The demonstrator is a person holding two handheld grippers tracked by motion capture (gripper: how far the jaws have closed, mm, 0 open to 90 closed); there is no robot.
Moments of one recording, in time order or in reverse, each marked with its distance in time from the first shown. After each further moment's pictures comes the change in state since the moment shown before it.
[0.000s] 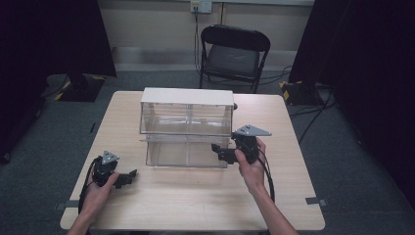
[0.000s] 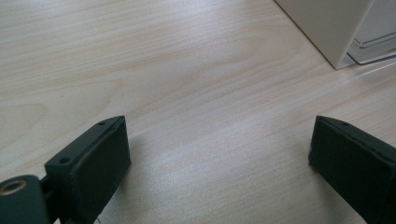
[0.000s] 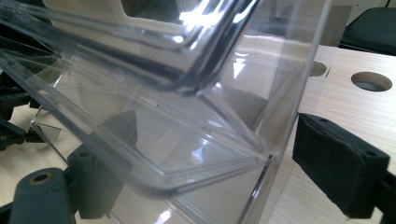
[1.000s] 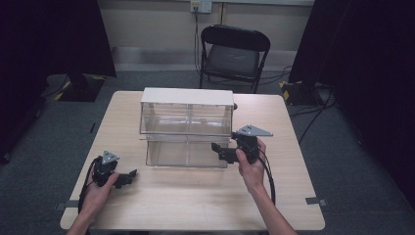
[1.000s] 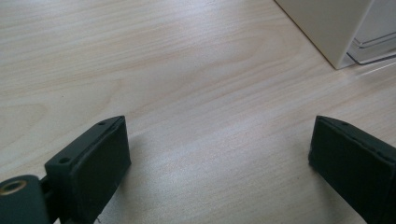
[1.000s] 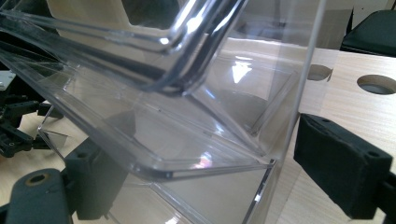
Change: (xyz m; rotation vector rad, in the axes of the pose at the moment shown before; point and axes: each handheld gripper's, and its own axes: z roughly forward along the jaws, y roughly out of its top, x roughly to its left) left arm 0.000 0.000 0.000 0.000 0.000 0.000; right arm -0.003 -0.003 0.001 -0.031 0.022 0.015
